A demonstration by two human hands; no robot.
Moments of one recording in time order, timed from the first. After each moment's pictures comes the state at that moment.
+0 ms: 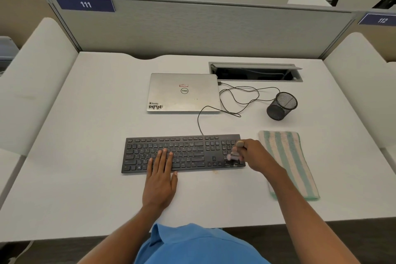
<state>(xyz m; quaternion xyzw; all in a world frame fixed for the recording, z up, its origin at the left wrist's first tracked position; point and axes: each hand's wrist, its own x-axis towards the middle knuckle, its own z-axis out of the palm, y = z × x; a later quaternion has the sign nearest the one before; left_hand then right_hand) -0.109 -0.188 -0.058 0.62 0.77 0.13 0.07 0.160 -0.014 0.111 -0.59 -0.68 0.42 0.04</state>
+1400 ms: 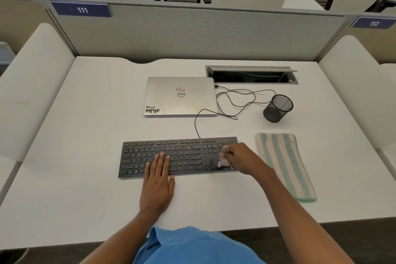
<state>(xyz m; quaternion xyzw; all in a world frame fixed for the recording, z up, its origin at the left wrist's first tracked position) -0.108 -0.187 -0.058 0.62 0.77 0.13 0.07 0.144 -0.020 0.117 -0.54 -0.71 0.44 -0.01</state>
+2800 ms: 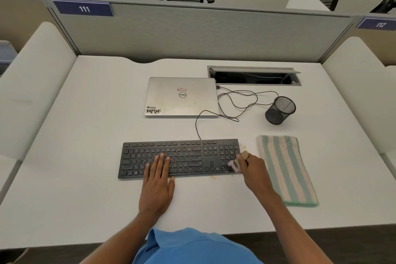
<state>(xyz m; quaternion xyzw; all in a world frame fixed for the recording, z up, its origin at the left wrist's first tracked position) -0.107 -0.187 -0.057 0.62 0.77 0.12 0.07 0.178 -0.045 0.068 -0.62 -0.68 0.35 0.18</state>
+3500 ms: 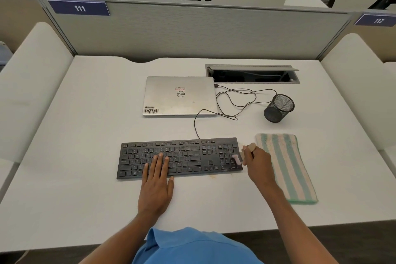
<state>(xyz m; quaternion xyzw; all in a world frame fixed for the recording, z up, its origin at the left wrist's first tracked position) -0.108 -0.188 -0.057 0.62 0.77 0.12 0.07 0.181 -0.030 0.076 -0.67 -0.64 0.31 0.20</state>
